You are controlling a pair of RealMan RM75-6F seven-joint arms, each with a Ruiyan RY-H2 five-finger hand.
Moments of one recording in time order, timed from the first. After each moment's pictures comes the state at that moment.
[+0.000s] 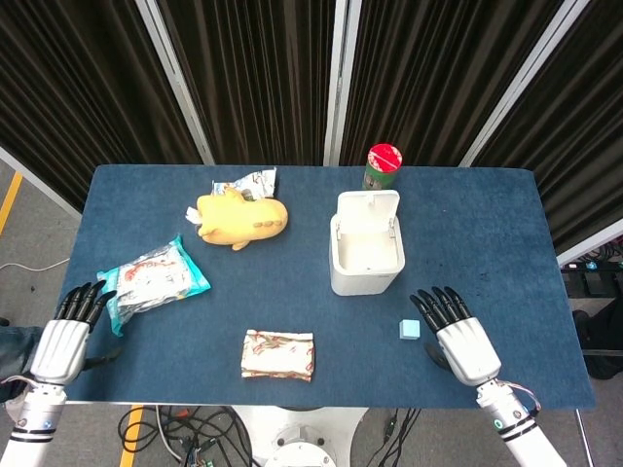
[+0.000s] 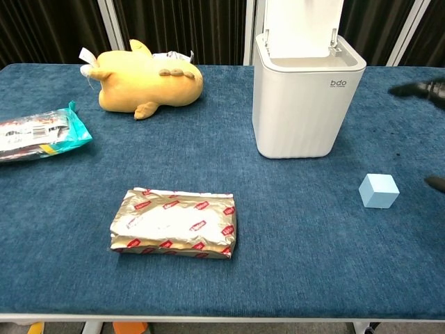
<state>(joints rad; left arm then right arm) -0.12 -1.36 0.00 -1.35 1.59 1.52 -0.06 0.32 -1.26 -0.08 -1.71 -1.60 1.26 -0.31</state>
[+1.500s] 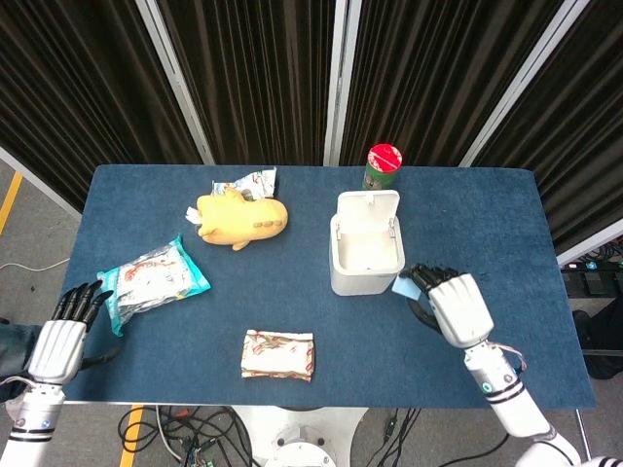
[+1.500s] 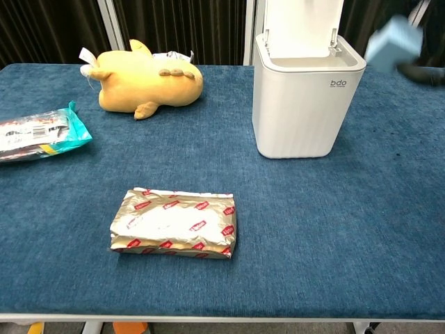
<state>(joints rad) -0.11 -1.37 -0.01 -1.32 1.57 1.52 -0.09 0.44 -1.25 0.15 -1.78 -1.61 1.31 -0.28</state>
